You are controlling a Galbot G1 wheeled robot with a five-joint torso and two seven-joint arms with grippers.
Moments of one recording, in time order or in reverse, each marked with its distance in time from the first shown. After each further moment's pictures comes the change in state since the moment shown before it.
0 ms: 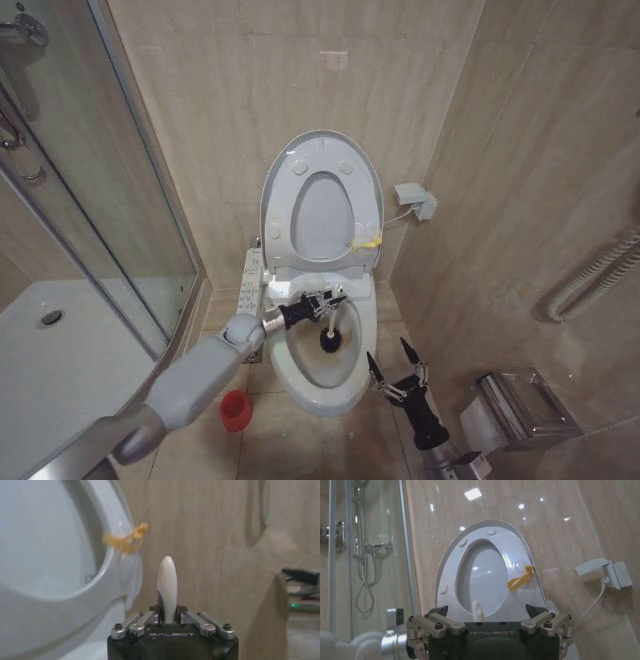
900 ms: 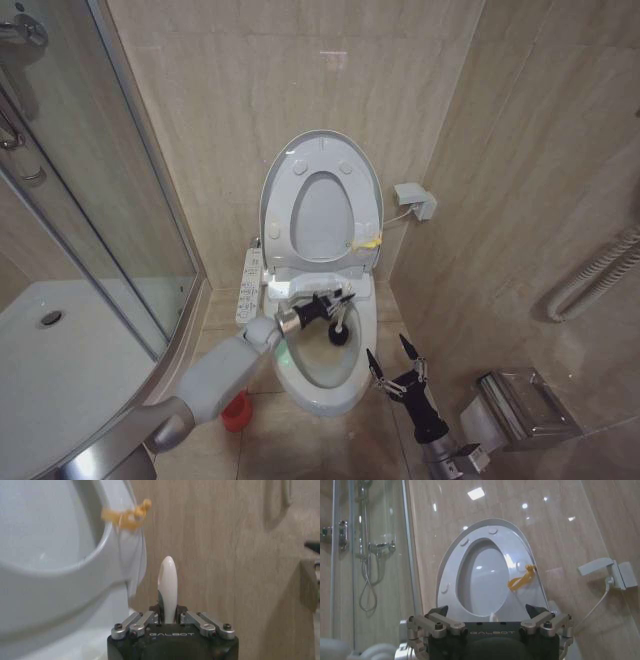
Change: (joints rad) left arm -0.014 -0.094 0.043 0.118 0.043 -0.056 -0.093; right arm 0.026 -0.032 -0.009 -0.021 0.019 0.000 -0.005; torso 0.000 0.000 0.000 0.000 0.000
